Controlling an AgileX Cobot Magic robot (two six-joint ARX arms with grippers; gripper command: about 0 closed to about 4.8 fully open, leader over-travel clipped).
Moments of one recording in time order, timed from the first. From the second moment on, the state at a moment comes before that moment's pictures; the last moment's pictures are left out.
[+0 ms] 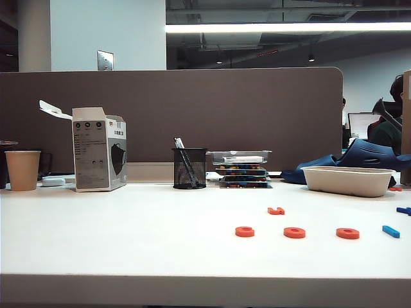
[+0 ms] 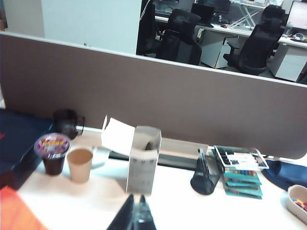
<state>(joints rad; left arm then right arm) 0.00 0.84 1.61 -0.84 0.03 -0.14 -0.10 0.65 0.91 -0.77 -0.28 0.04</state>
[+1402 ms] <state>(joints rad) 0.00 0.00 0.26 -0.14 0.20 -0.13 0.03 0.09 0.09 -0.13 -0.18 0.09</state>
